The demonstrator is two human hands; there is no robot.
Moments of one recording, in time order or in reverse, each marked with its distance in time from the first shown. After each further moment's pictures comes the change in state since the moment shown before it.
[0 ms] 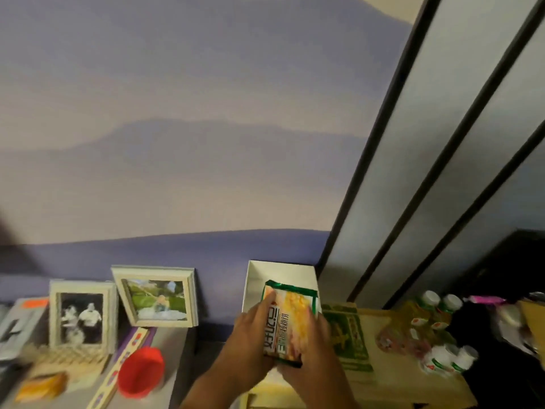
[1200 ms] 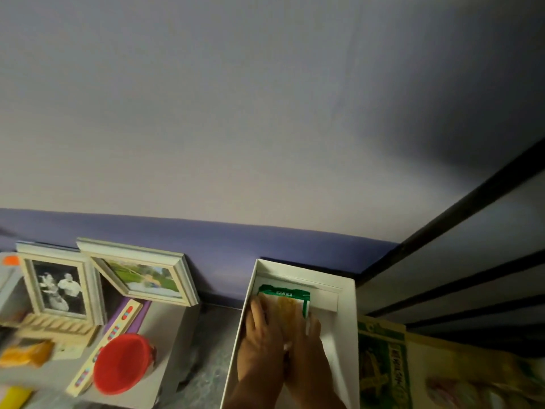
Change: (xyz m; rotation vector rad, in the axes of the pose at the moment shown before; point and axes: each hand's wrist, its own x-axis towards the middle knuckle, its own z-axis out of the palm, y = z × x) left_hand 0.165 -0.088 0.110 0.311 -0.009 -0.528; right_hand 0.182 0.098 0.122 -0.191 -0.197 0.183
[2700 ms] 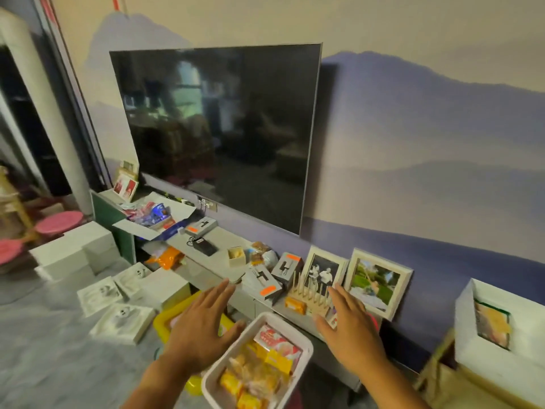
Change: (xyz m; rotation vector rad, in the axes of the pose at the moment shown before) left_hand -0.647 -0.611 -0.242 -0.032 0.586 -0.079; right_hand -0.568 -0.400 0.146 -0.160 0.094 -0.699
